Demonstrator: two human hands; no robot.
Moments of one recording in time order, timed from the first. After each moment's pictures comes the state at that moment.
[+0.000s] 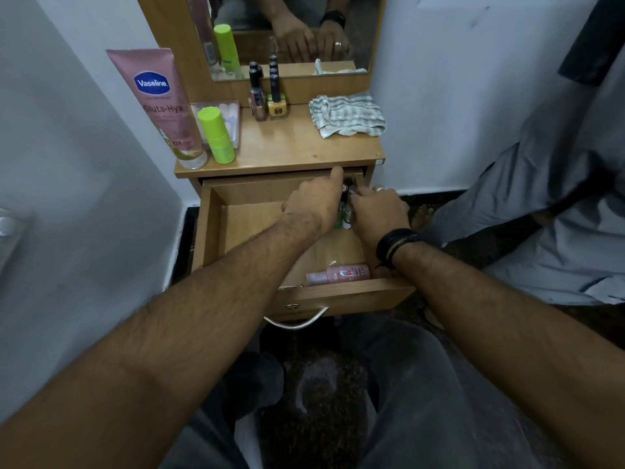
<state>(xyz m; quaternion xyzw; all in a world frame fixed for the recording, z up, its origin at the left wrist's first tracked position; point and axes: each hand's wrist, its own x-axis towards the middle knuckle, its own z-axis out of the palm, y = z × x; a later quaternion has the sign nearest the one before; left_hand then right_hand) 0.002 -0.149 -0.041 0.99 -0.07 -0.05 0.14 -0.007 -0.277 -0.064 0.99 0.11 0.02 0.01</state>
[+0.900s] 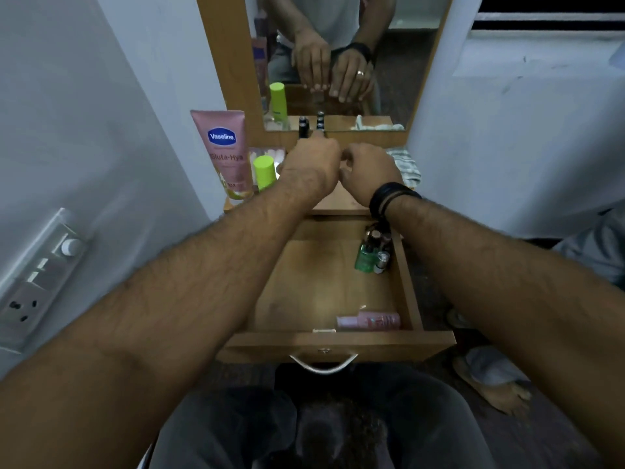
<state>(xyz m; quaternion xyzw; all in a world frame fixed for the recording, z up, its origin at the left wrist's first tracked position) 0.067 -0.083 0.066 1.00 -0.01 0.05 0.04 0.083 -0.195 0.039 0.97 0.12 0.06 -0.19</state>
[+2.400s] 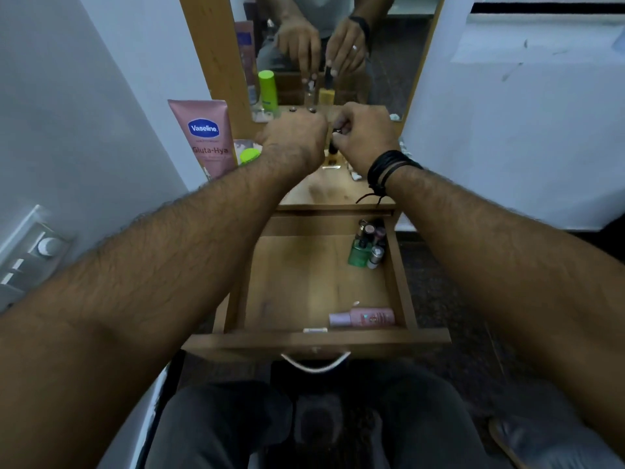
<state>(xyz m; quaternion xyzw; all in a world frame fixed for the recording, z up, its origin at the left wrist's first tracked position) 0.081 -0.079 0.080 1.00 -0.01 0.05 0.00 0.098 -0.200 0.063 0.94 0.13 0.15 -0.29</state>
